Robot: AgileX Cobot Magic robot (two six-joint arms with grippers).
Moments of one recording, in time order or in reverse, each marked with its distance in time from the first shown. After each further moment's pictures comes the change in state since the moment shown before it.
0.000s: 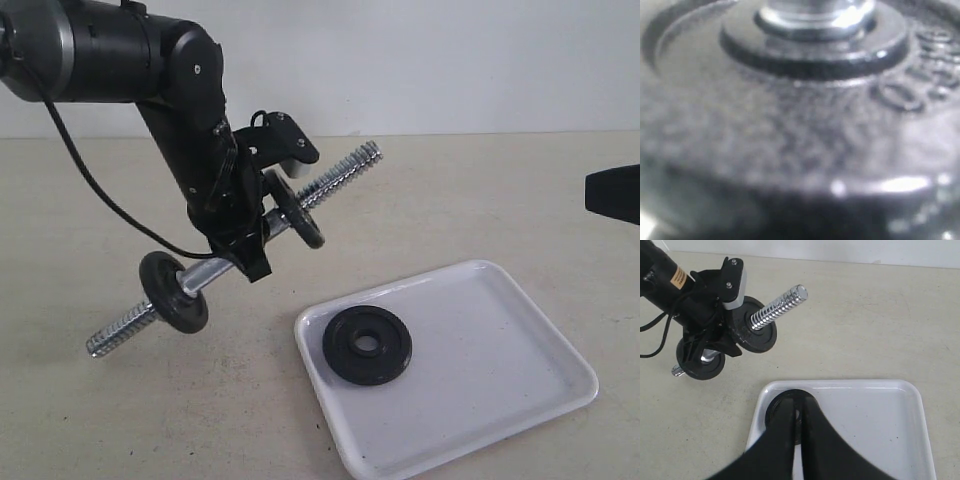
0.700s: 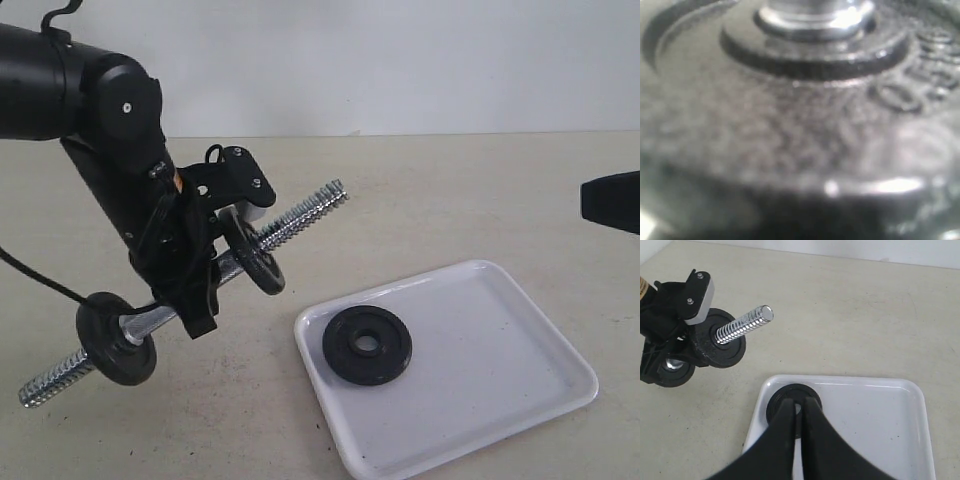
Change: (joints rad) left arm 0.000 -0.194 0.291 0.023 -0.066 -0.008; right arm 0.000 0.000 0.000 0.000 0.024 -0.042
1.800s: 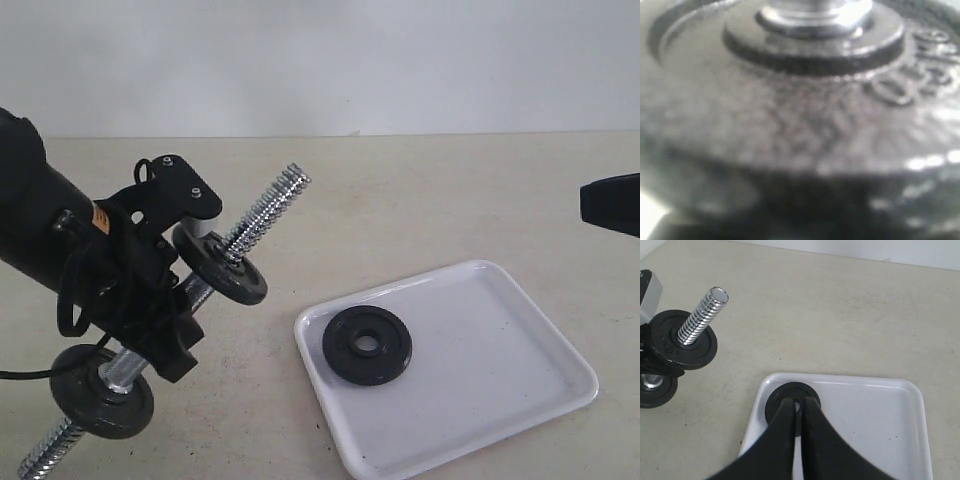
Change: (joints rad) left arm 0.000 -0.259 0.325 -0.146 -0.244 -0.085; right arm 0.000 0.000 0.000 -0.004 0.006 -0.018
